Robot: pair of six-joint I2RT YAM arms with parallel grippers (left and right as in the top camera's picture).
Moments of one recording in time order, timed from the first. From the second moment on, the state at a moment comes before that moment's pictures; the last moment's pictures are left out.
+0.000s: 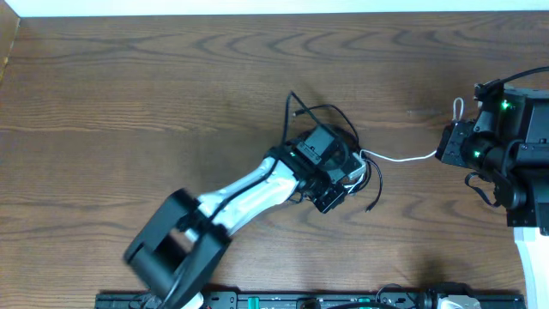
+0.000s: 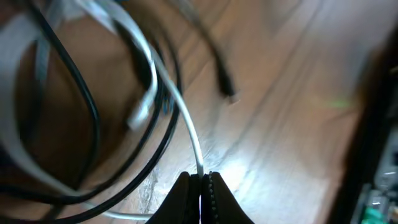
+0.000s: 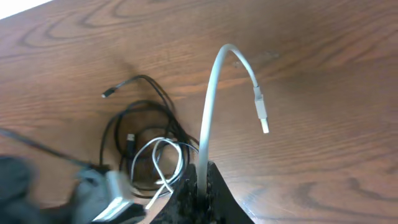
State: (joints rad) left arm -0.77 1.78 1.11 -0.50 0.49 0.09; right arm 0.00 1.10 1.28 -1.04 -0.10 0.29
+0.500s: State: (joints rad) left arm -0.66 1.39 1.11 -0.54 0.48 0.04; right arm 0.00 1.22 1.29 -1.10 -0.07 0.28
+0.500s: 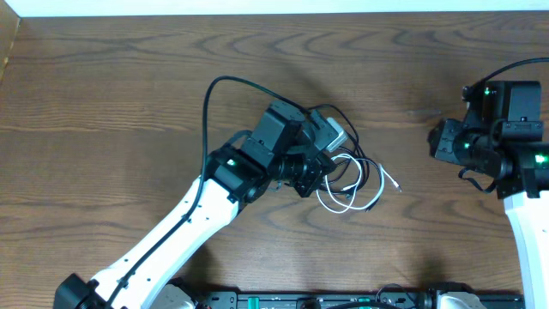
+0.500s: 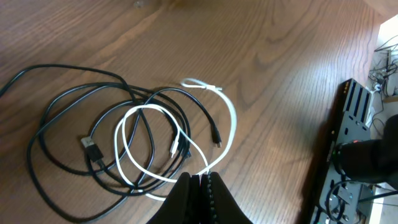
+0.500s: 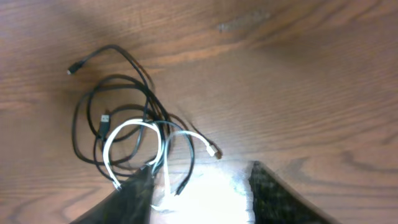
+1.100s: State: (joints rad) left arm -0.50 1.38 1.11 -0.61 0.41 -0.06; right arm 0.17 1.23 1.08 -0.95 -0.12 0.24
